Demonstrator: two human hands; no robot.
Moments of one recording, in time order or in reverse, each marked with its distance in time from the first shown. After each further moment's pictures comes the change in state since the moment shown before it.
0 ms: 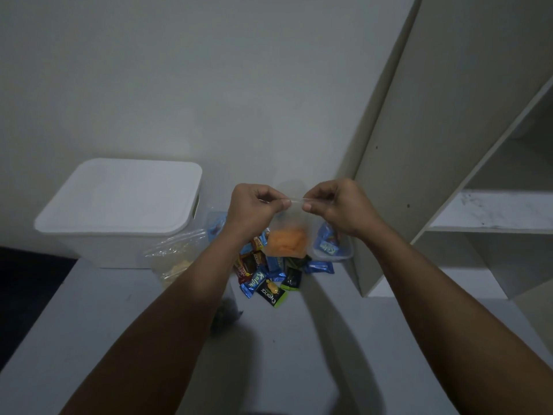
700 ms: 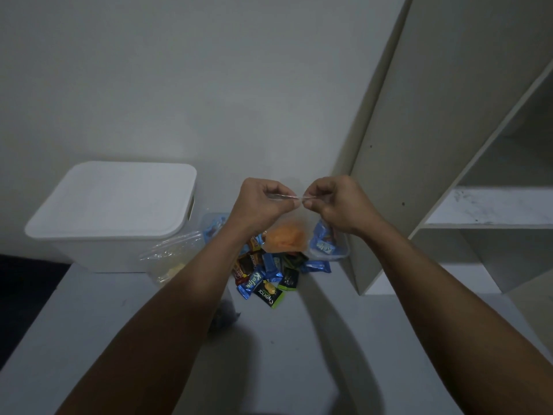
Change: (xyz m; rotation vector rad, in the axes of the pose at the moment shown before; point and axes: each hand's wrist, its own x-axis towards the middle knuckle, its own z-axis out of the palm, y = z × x) left_hand 0.004 0.012 0.007 -0.038 -0.133 0.047; right_hand -0.003 -0.006 -0.008 -0.046 -0.008 -0.042
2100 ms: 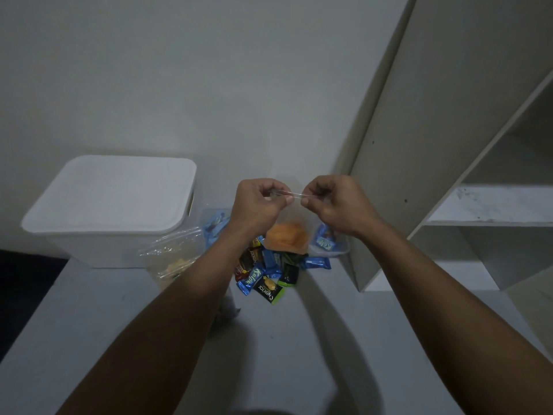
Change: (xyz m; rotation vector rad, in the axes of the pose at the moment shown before) left_hand -0.002 -0.014 0.004 0.013 0.133 0.022; right_hand -0.003 0.000 0.010 -0.006 0.039 -0.042
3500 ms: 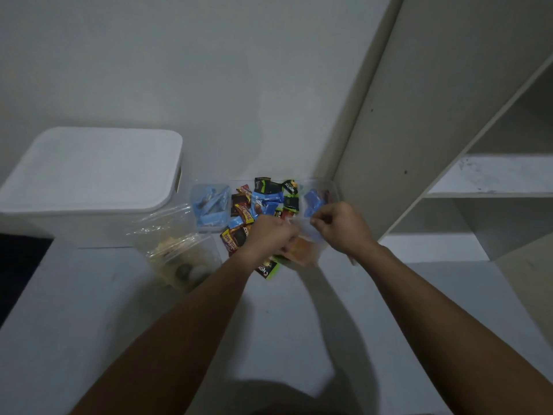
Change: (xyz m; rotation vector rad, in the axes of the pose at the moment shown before) left_hand -0.049 -0.055 0.043 0.039 -0.280 -0.583; right_hand -0.051 0.067 0.050 -0.168 -0.088 0.328
